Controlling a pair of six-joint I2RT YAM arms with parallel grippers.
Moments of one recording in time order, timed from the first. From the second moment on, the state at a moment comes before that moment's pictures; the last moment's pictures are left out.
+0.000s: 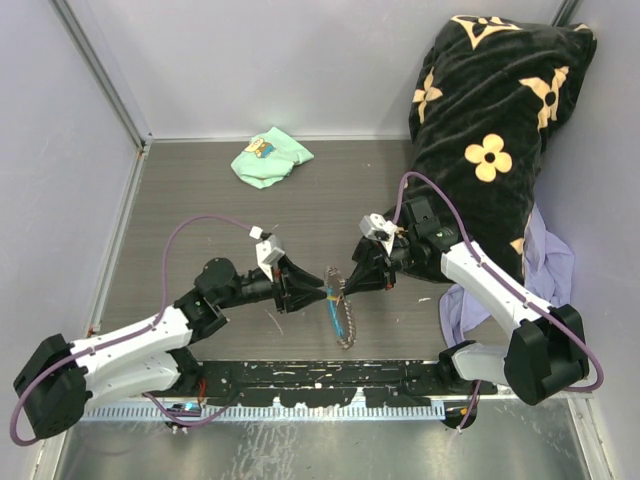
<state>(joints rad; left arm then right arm) -0.86 0.93 0.41 0.59 0.50 -0.40 0.41 1.25 0.90 -0.63 -1.46 -0.75</state>
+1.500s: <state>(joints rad) -0.96 1.11 0.52 0.57 0.46 -0.29 0.42 1.25 0.90 -0.68 -1.43 -0.79</state>
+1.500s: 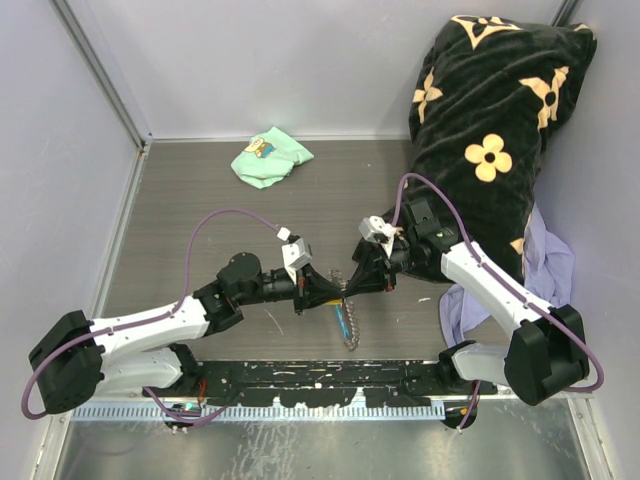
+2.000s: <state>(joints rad) -0.97 1.13 0.79 0.03 0.46 -0.23 0.46 1.22 0.93 -0.79 -1.32 -0.94</state>
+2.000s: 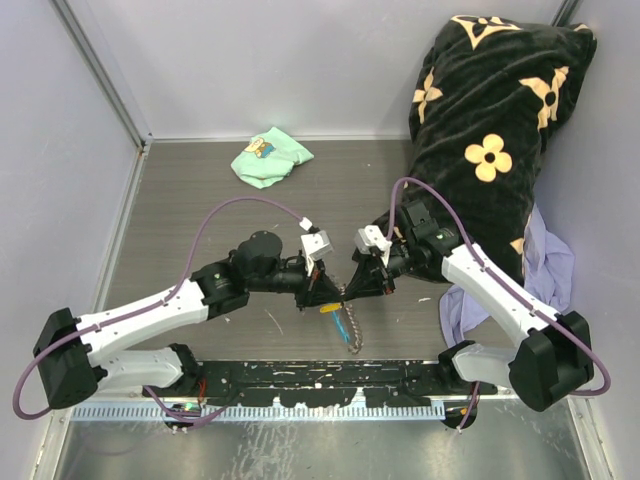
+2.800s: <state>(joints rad) -0.97 1.35 1.14 -0.42 0.51 -0.19 0.47 1.22 0.93 -0.79 -1.26 -0.90</state>
